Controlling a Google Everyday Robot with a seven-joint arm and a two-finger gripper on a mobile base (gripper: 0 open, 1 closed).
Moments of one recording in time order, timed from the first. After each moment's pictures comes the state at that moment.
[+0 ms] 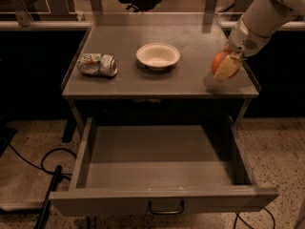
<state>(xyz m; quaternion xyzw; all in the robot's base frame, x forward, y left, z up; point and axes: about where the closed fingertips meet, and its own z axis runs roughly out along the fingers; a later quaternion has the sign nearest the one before) 0.636 -0.211 0.880 -0.59 0.79 0.03 0.19</state>
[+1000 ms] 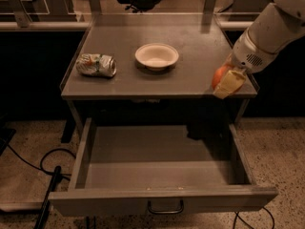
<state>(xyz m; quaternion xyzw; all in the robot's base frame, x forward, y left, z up) 0.575 -0.198 0.879 -0.56 0.81 0.05 0.19</state>
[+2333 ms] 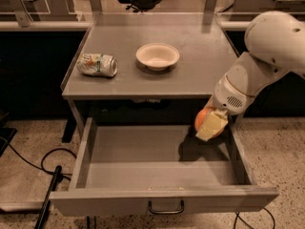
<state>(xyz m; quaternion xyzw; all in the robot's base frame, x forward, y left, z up) 0.496 -0.152 0.797 -0.56 0.80 0.15 0.12</state>
